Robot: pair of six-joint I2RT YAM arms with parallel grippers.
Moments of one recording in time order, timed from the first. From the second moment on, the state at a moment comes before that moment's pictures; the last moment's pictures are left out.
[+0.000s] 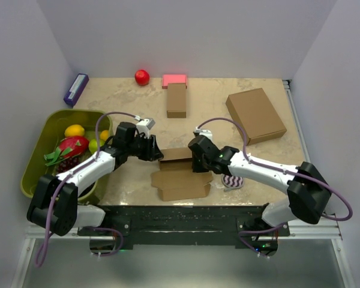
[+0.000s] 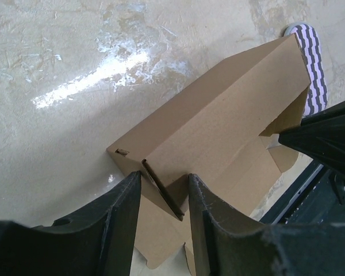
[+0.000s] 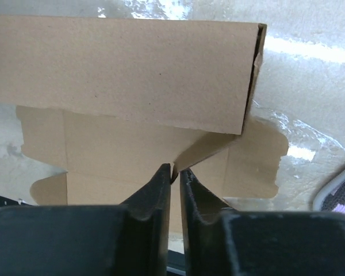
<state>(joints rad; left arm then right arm) -0.38 1.32 0.69 -0.10 0.45 -0.30 0.90 1.45 0.94 -0.46 0.24 0.73</state>
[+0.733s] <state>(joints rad) -0.38 1.31 0.71 -0.12 0.41 -0.27 0.67 1.13 0.89 -0.55 0.32 0.62</state>
